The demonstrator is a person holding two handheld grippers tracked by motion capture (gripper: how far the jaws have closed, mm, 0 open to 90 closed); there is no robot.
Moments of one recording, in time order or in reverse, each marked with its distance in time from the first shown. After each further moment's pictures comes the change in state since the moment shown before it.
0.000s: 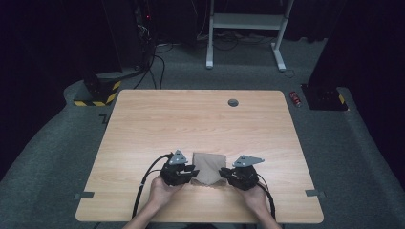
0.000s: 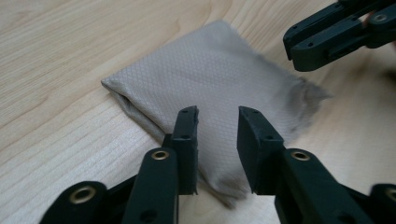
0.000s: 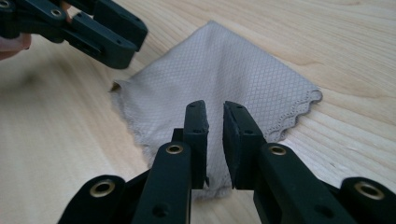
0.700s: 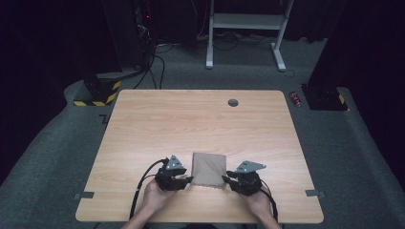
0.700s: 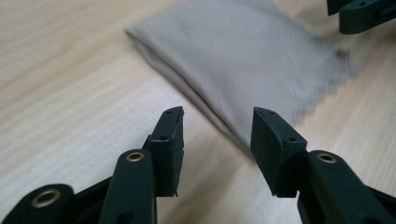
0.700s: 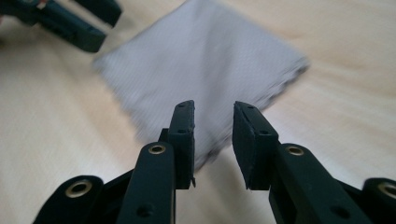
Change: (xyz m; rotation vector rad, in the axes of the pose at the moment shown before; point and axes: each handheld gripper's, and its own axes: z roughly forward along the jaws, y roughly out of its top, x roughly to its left) left arm 0.009 -0.021 -0.011 0.030 0.037 -0.048; right arm 0.001 -0.015 -0.008 0.025 -0.063 -0.024
